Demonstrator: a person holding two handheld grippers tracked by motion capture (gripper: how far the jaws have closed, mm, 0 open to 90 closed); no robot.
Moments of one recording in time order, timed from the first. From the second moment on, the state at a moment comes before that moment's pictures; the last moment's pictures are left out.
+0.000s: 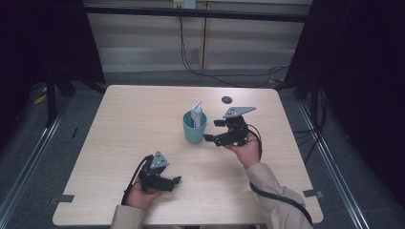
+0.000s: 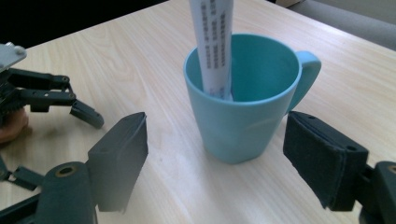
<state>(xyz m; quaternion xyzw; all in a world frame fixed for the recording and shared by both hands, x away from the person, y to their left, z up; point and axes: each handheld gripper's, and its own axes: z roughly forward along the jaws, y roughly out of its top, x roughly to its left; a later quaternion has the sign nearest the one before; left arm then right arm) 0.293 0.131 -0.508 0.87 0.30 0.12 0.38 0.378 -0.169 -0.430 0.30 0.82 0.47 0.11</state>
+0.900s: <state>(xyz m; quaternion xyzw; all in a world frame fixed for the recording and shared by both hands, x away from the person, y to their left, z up) 0.293 0.131 -0.508 0.87 0.30 0.12 0.37 0.353 -0.179 -0.443 0.27 0.85 0.44 0.10</state>
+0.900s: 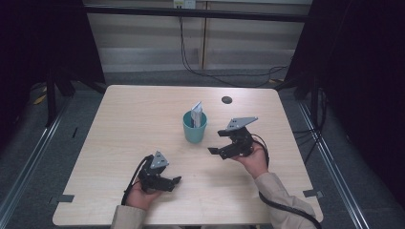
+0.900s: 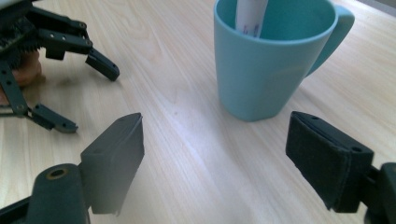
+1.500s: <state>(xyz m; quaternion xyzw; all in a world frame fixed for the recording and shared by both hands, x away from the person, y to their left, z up) 0.293 0.131 -0.508 0.87 0.30 0.12 0.37 0.333 -0.192 -0.463 0.27 0.86 0.41 0.10</state>
